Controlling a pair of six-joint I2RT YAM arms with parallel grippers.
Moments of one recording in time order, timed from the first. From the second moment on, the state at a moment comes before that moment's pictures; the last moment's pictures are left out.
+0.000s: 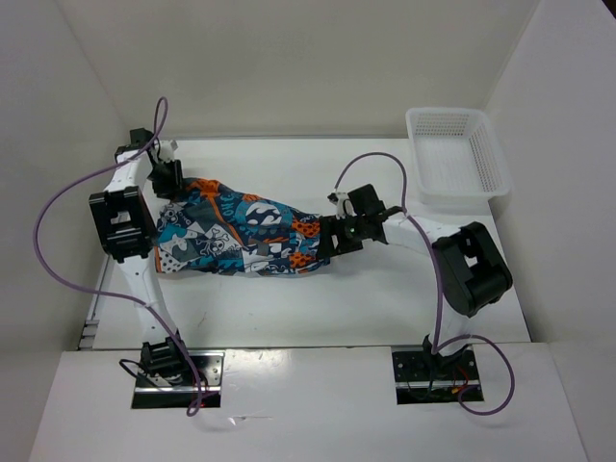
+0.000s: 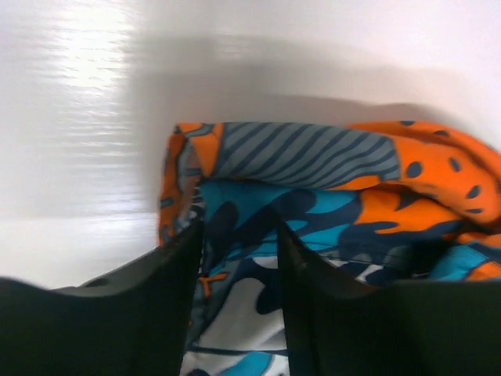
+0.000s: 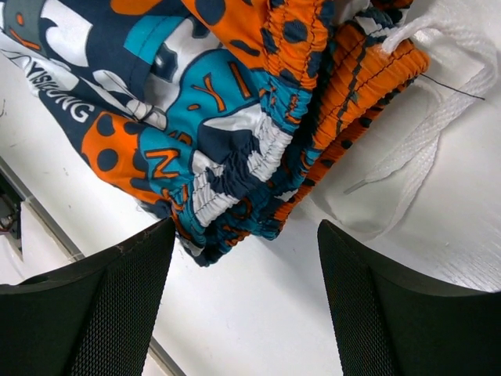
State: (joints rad) left arm 0.28 2.35 2.00 -0.83 0.26 0.07; right arm 0.46 1.71 0.99 -0.24 -0.49 0.23
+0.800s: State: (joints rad) left arm 0.28 2.23 2.00 -0.84 0.42 0.07; right arm 0.52 1.80 0.99 -0.21 -0.52 0.27
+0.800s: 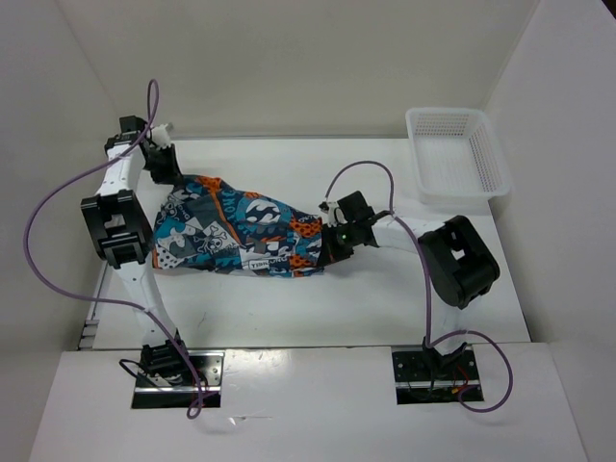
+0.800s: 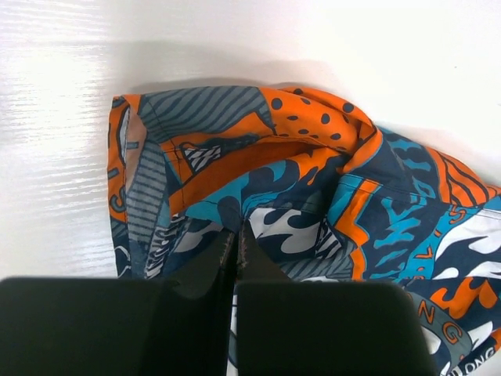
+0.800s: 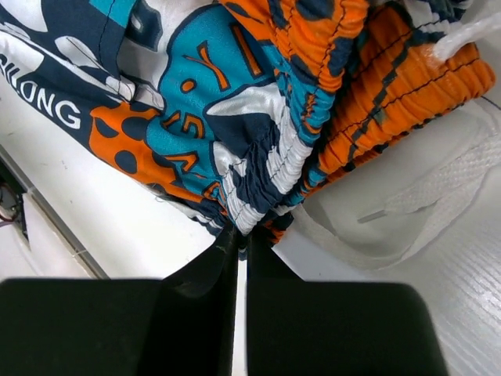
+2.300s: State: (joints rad) left arm 0.38 2.01 1.62 -0.82 0.35 0.07; right arm 0.39 1.73 1.08 -0.30 -0.47 0.12
